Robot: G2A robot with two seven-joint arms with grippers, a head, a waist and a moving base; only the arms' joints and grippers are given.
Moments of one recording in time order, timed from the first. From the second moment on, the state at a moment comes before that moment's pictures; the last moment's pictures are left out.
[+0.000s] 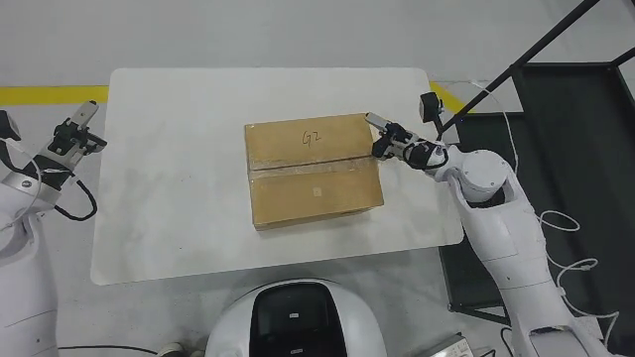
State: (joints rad) left arm 1.26 -1.16 -1.91 -1.50 0.03 -0.17 -0.82; right arm -1.24 -1.11 1.45 -1.56 0.19 0.09 0.78
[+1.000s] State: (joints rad) left arm 1.26 -1.16 -1.91 -1.50 0.03 -0.17 -0.82; right arm -0.78 -1.31 0.74 -1.30 0.30 0.00 0.75
